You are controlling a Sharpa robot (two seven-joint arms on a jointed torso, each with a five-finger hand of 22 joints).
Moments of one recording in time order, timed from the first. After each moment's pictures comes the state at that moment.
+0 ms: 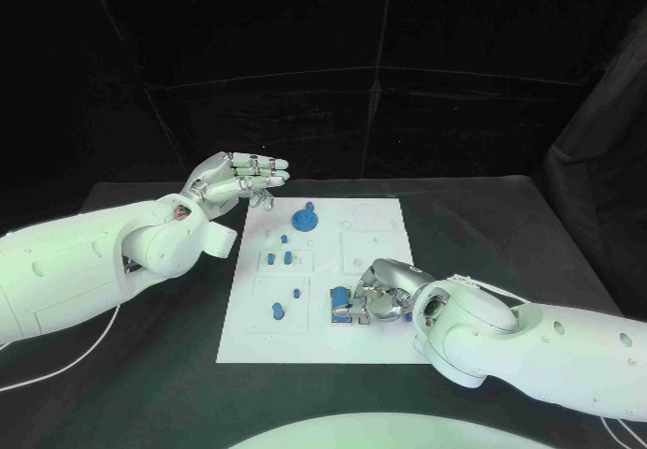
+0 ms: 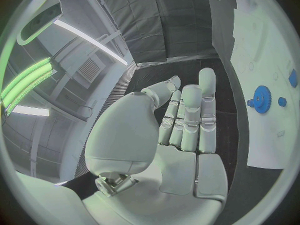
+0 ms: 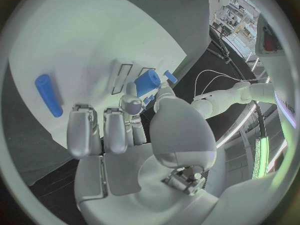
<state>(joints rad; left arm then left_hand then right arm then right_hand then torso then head) 1.25 -0.85 -0.11 1.44 -0.09 -0.12 0.42 1.34 -0.11 0.53 -0.13 0.05 0.96 0.19 0.11 0.07 0.94 0.13 0.34 0.08 1.26 0.03 1.04 0.68 0.18 1.16 0.12 0.74 0.73 0.97 -0.85 -0.05 1.87 -1.44 -0.40 -0.58 1.16 -0.09 -0.13 0.25 0.17 1.11 0.06 0.28 0.38 1.37 -0.01 0.95 1.07 1.47 -0.08 1.38 1.24 0.06 1.42 0.04 1.44 1.31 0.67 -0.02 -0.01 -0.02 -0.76</state>
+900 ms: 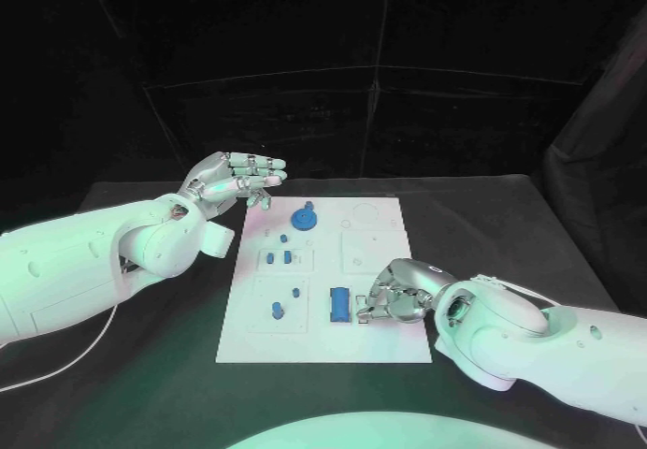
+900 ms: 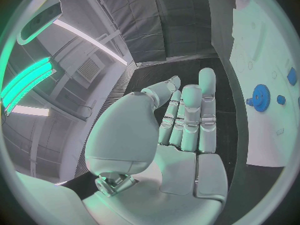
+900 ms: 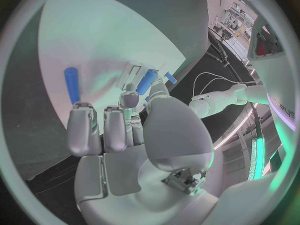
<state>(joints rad) 1.25 -0.86 -0.11 1.44 -0.09 -0.12 0.42 1.34 -0.11 0.53 -0.13 0.05 0.96 0.19 0.11 0.07 0.94 0.13 0.34 0.08 1.26 0.03 1.04 0.68 0.18 1.16 0.12 0.74 0.73 0.97 -0.97 -0.05 1.92 -1.45 -0.39 -0.52 1.27 -0.05 -0.18 0.24 0.19 1.06 0.08 0.24 0.39 1.33 0.00 0.84 1.02 1.46 -0.08 1.36 1.22 0.06 1.40 0.04 1.42 1.31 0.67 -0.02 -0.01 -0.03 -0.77</state>
